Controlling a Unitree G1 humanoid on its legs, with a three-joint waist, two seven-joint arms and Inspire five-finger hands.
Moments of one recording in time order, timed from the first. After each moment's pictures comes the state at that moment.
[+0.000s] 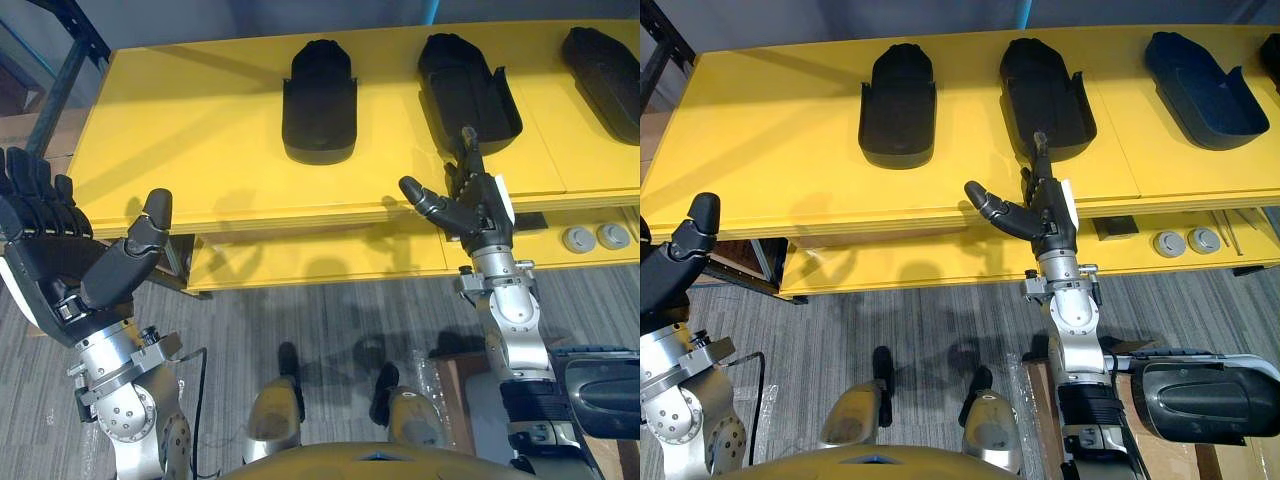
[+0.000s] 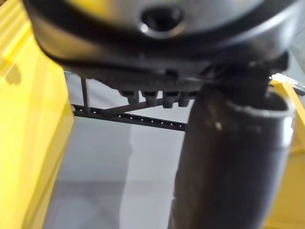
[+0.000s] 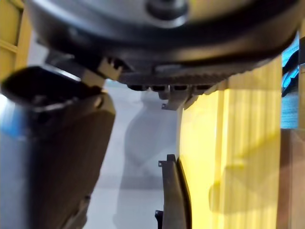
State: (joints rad) left arm 0.34 0.06 0.20 -0.44 -0.30 -0.58 0.23; right arm -0.15 -0.28 -0.07 0.09 0.16 -0.29 0.05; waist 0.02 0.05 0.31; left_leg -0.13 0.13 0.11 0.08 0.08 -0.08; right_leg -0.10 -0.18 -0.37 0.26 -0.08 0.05
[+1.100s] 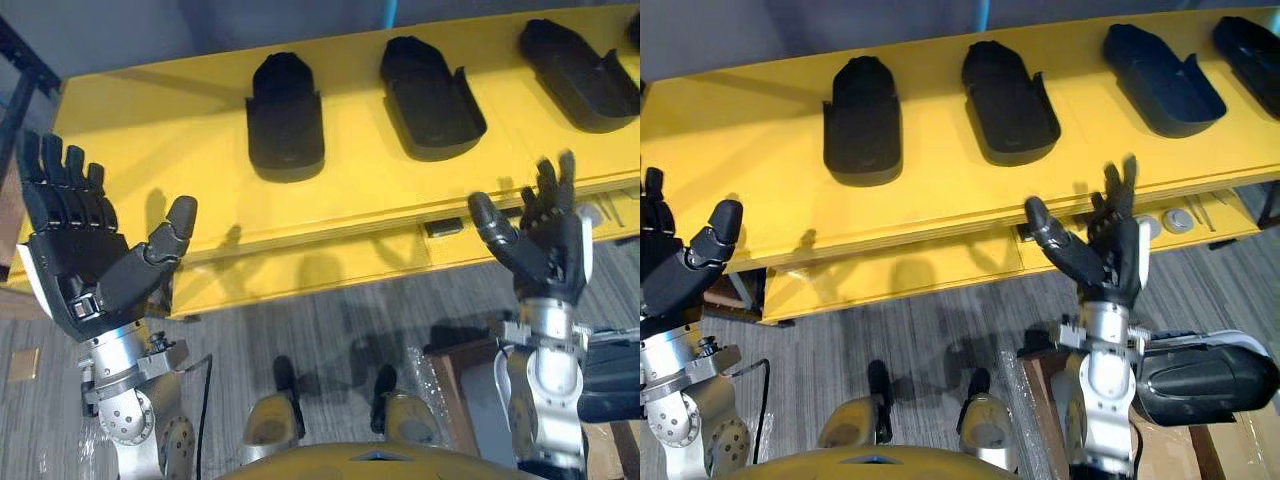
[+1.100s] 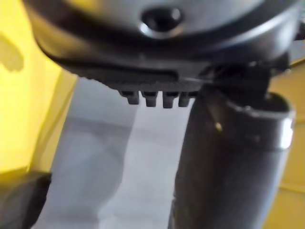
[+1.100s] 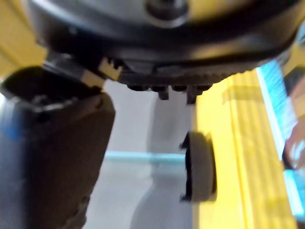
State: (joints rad) left arm 0.36 0.05 0.14 -0.44 -0.40 -0.59 0.03; right arm 0.30 -0.08 -0.21 -0.29 0.17 -0.32 -0.12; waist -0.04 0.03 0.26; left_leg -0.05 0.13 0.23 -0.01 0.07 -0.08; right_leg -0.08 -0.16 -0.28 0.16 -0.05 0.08
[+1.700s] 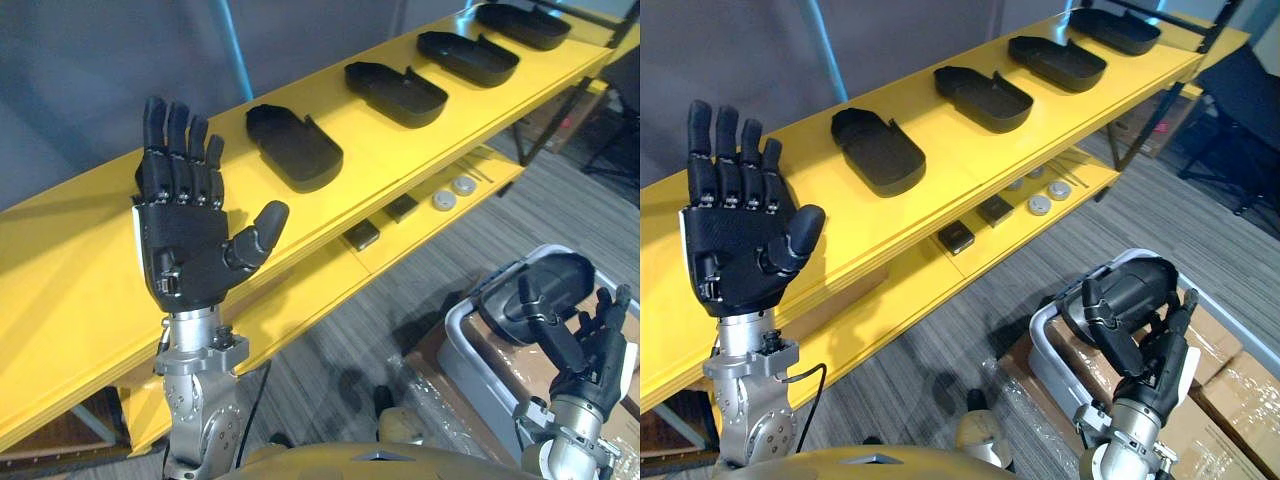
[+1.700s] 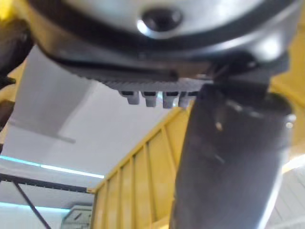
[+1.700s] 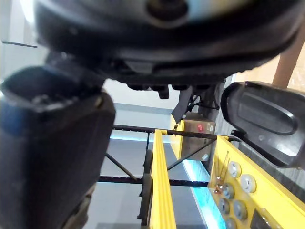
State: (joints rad) left arm 0.25 0.09 -0.17 -0.44 -0.46 -0.61 -0.04; right arm 0.56 0.00 -0.25 -0.21 0.13 -0.37 -0.24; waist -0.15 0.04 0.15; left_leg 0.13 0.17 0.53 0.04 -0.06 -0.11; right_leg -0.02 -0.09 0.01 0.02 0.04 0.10
